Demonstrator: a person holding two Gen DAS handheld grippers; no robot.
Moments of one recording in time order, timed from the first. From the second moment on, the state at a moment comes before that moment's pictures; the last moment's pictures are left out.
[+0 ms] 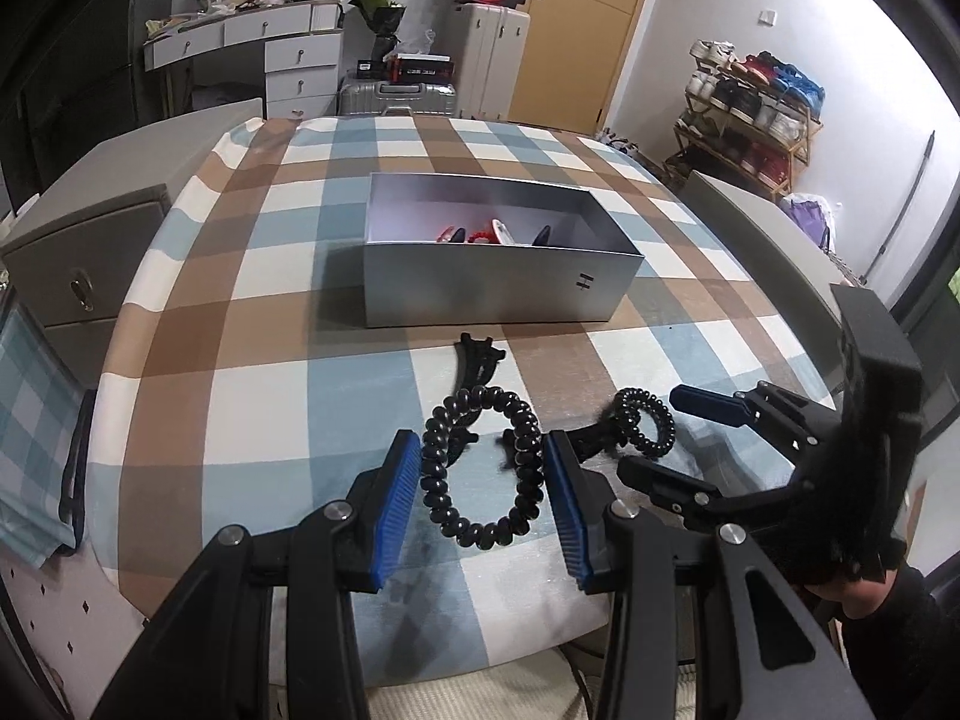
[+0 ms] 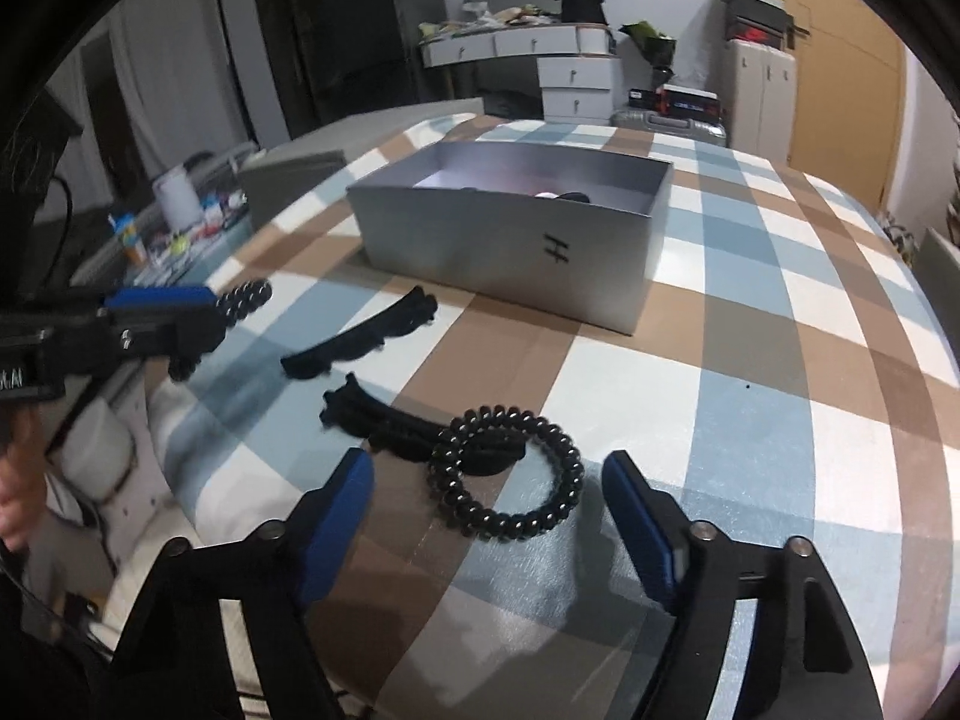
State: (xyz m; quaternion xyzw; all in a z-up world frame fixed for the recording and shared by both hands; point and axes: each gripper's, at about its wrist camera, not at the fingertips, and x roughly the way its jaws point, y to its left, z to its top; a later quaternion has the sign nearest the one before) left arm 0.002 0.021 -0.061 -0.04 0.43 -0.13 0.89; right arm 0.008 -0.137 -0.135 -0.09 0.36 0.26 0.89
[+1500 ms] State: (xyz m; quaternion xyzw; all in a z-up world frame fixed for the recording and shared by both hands) left arm 0.012 0.035 -0.048 -0.06 0.41 -0.12 0.90; right arm 0.008 -0.171 -0.076 0.01 0.29 0.29 0.91
